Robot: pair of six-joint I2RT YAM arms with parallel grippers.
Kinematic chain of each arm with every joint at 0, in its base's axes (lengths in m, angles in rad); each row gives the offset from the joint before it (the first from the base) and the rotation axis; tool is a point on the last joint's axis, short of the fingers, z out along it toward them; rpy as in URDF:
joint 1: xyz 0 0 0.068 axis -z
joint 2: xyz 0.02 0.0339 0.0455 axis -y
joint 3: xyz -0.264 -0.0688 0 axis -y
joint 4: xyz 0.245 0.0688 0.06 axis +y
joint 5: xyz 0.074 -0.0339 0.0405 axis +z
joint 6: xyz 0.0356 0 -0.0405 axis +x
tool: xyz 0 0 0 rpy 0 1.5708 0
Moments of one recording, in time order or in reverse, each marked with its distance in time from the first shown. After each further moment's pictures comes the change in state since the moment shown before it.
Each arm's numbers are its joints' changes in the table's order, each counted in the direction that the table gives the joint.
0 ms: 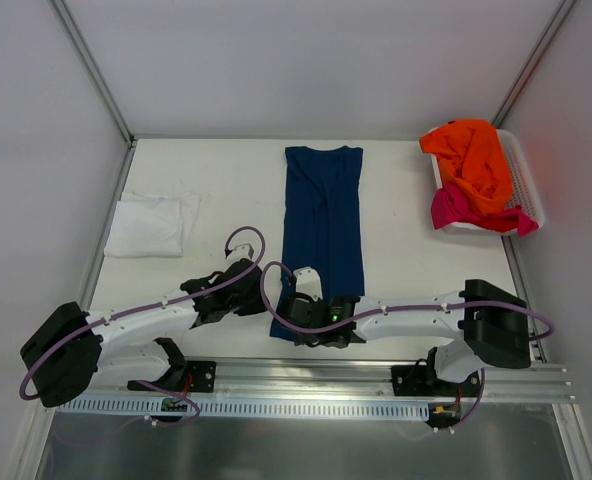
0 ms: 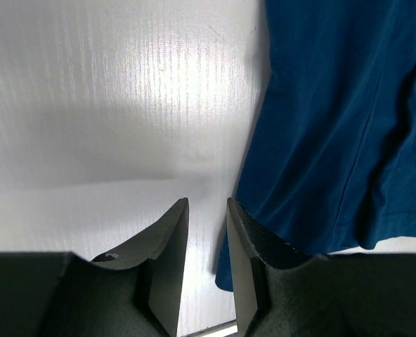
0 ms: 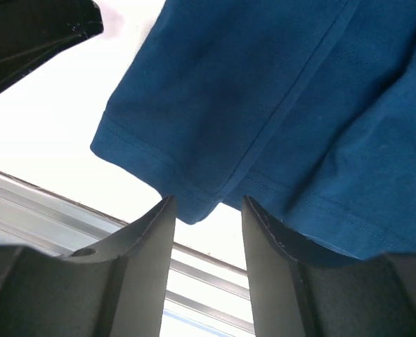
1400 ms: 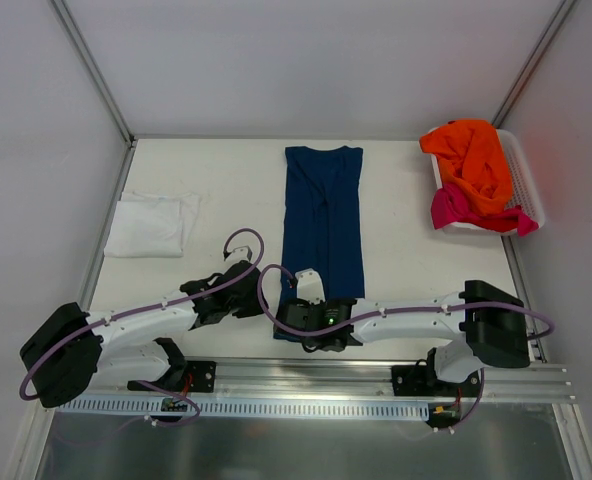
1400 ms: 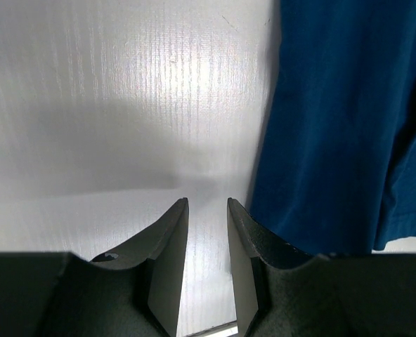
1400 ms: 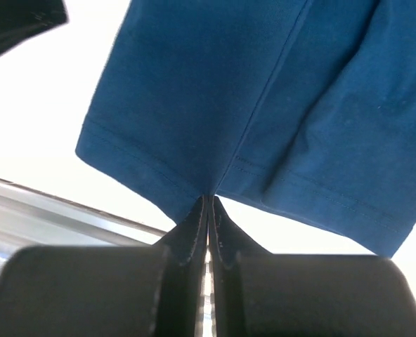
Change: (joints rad) left arm 0.000 0.005 -0.019 0.000 0.000 -0.009; right arm -0.036 -0.016 0.048 0.136 -0.061 0.051
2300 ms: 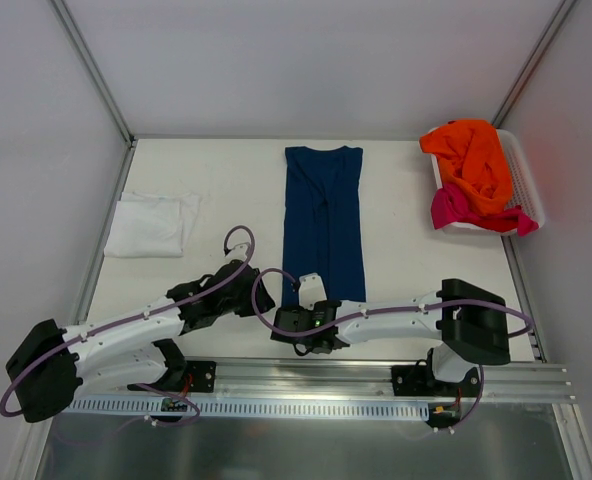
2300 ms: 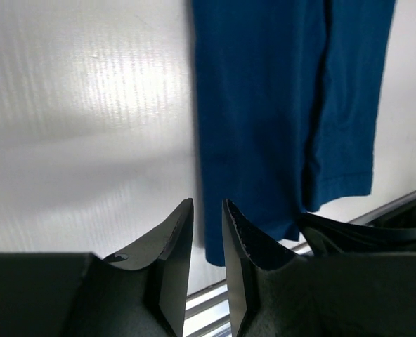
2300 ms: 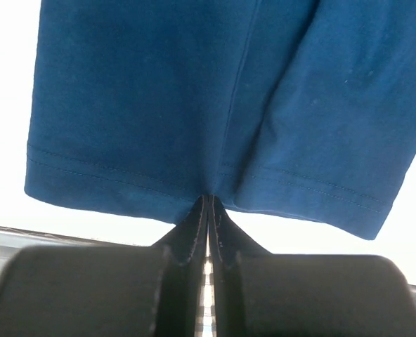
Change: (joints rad) left arm 0.020 0.124 0.006 0.000 -0.066 -0.008; right arm -0.013 -0.096 0.042 0.134 -0.049 0.097
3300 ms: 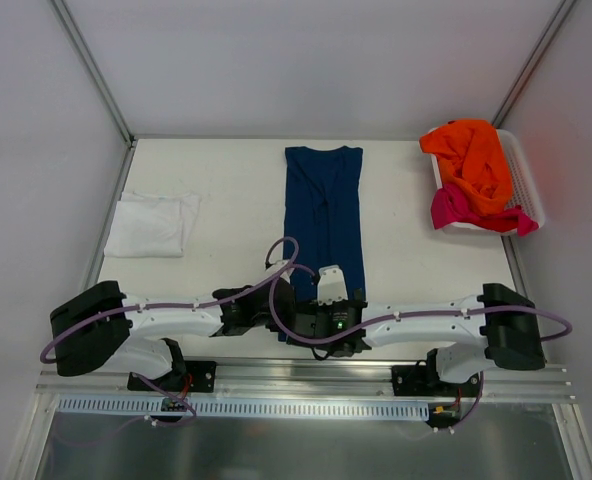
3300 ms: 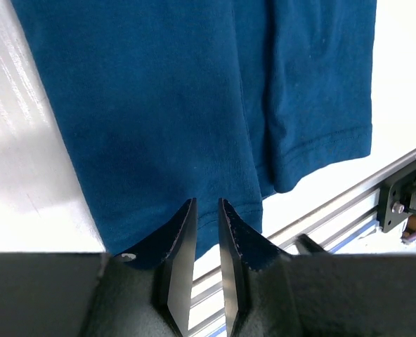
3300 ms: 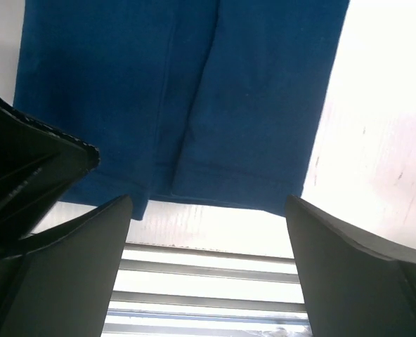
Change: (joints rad) left arm 0.242 -0.319 0.073 -0.219 0.004 -0.070; right arm -0.035 0.152 0.001 0.175 -0.168 0.090
